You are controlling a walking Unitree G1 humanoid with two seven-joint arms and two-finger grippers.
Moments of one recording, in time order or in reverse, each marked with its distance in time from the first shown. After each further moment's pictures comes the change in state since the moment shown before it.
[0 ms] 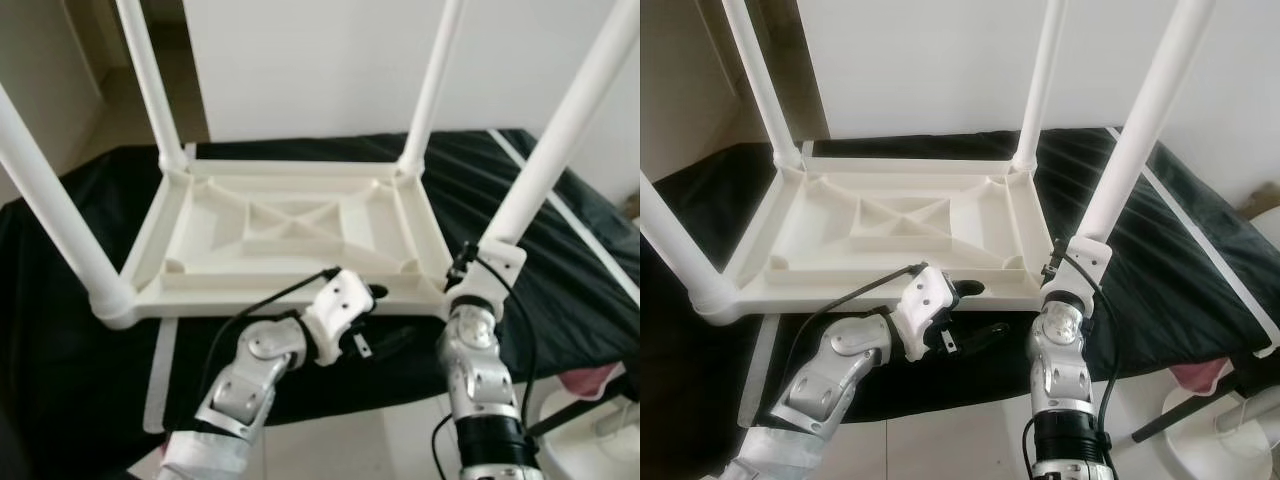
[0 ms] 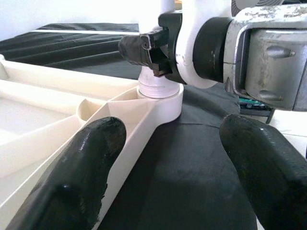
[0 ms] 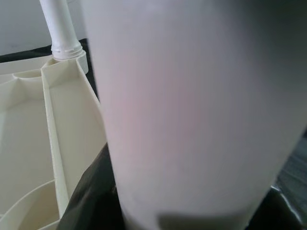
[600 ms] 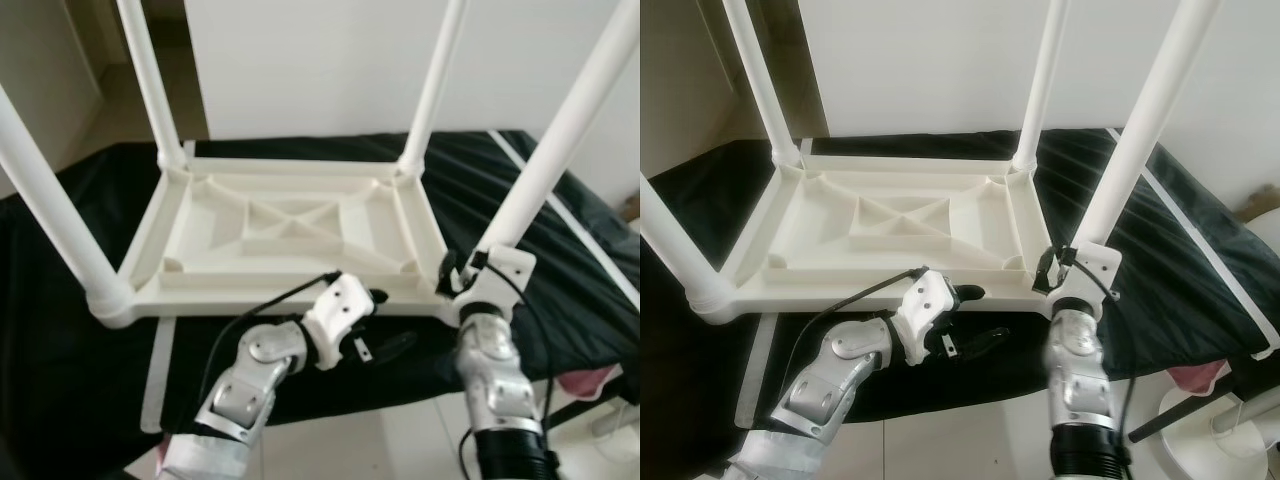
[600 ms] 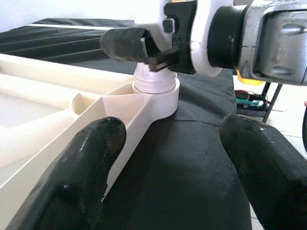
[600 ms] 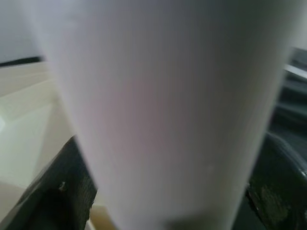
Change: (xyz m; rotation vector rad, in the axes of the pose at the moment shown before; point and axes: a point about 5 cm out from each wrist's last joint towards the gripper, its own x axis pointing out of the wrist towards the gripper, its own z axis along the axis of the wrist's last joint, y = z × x) left arm 0.000 -0.003 -0.003 -0.017 0.005 -0.002; right arm 0.003 -0.022 0.004 0.006 -0.036 0.261
